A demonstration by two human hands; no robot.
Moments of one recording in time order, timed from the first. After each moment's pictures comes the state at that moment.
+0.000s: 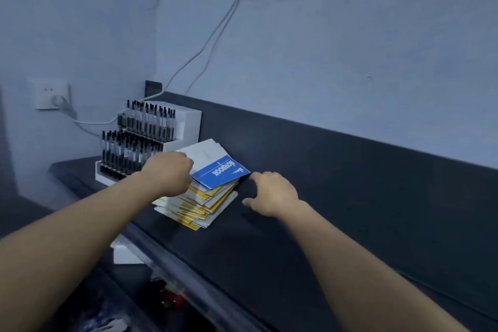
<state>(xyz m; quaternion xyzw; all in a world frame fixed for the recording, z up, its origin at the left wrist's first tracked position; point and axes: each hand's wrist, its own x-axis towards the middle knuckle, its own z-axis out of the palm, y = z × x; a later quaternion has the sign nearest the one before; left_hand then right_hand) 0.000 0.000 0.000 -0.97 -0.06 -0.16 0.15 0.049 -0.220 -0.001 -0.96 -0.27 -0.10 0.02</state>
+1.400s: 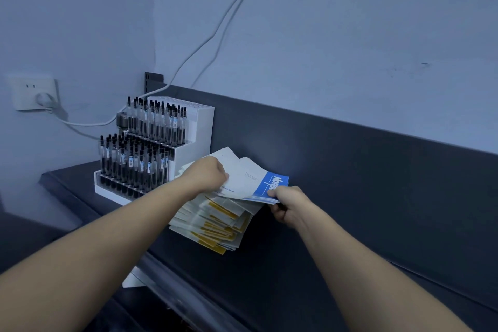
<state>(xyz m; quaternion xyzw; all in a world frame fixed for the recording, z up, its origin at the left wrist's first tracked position) 0.082 0.033 -0.014 -0.92 -0.10 -0.09 -0.36 0.130 -0.146 -0.038 -0.74 0.09 0.14 0.66</state>
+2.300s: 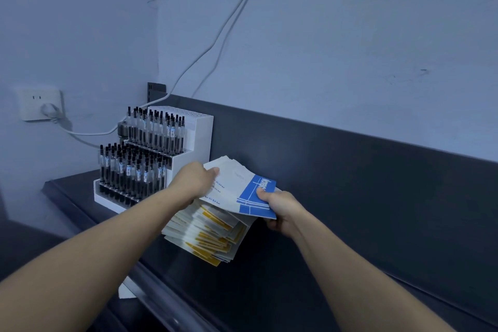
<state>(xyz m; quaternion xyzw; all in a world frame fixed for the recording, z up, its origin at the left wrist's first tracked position) 0.079 0.028 -0.006 -0.89 -0.20 -0.13 -0.40 0.130 -0.148 -0.033 -0.76 0.00 0.17 0.63</state>
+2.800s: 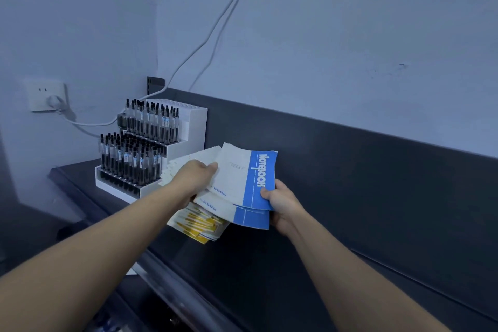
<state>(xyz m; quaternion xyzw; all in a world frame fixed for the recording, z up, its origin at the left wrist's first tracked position) 0.044 -0.016 -0.010 -0.82 -0.18 -0.14 -0.53 0.094 -0.190 -0.034 -0.69 -0.04 0.16 0.71</state>
